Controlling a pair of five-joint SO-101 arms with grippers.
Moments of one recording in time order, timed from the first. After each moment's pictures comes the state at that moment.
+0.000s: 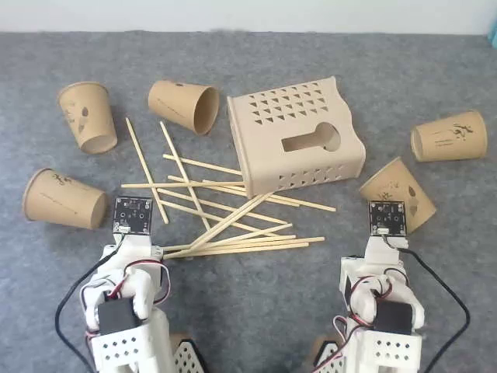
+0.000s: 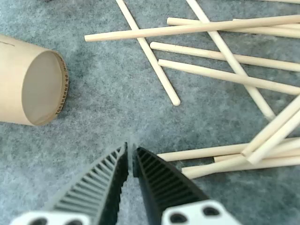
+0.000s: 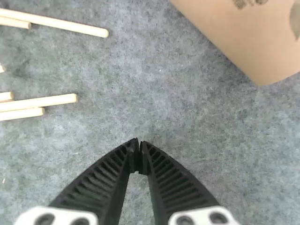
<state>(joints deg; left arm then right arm) -19.5 -103.2 97.1 72.2 -10.1 3.3 -102.9 95.4 74.8 3.6</state>
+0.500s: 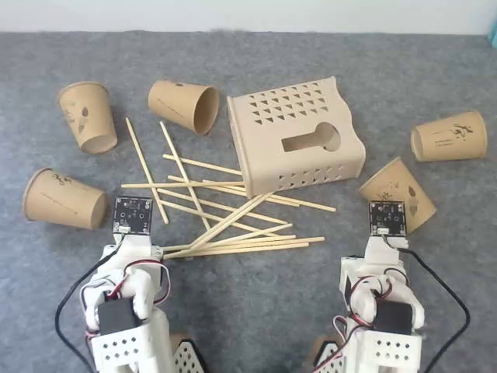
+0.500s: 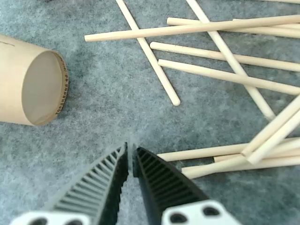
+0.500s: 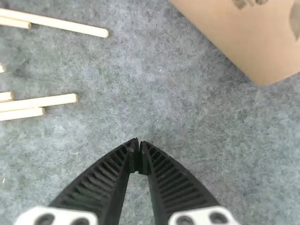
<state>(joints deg) -19.5 -103.2 97.1 72.2 -10.1 3.3 -102.9 95.4 74.8 3.6</state>
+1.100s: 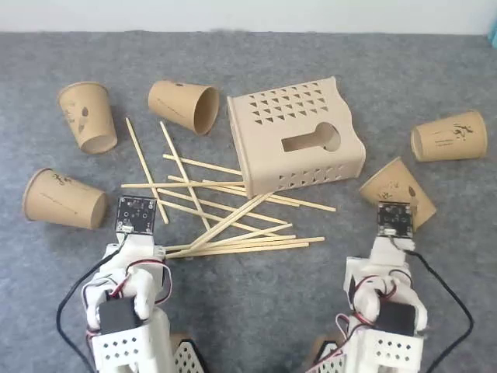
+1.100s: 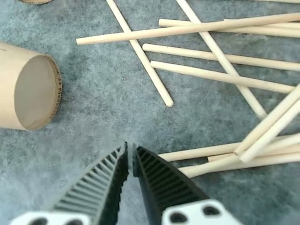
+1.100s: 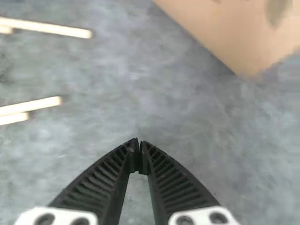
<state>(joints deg) -18.1 -103.2 95.3 72.2 -10.1 9.6 -102.9 95.4 75.5 3.6</state>
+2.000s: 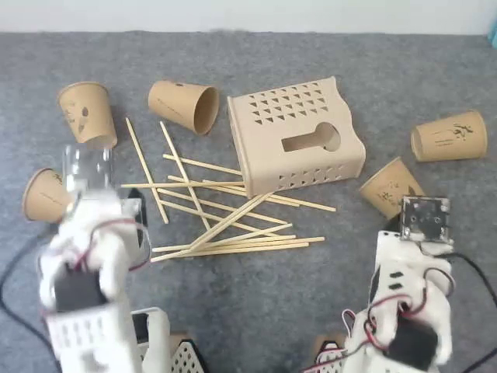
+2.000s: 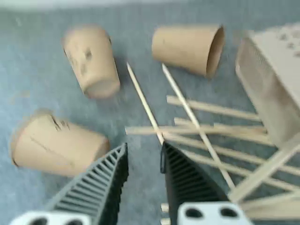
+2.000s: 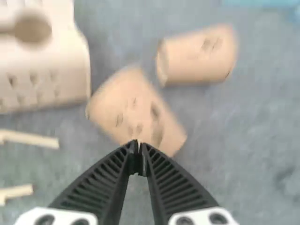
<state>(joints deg) -17.9 -67.4 52.6 74.9 -2.4 15.3 -103.1 71.0 68.4 16.0</state>
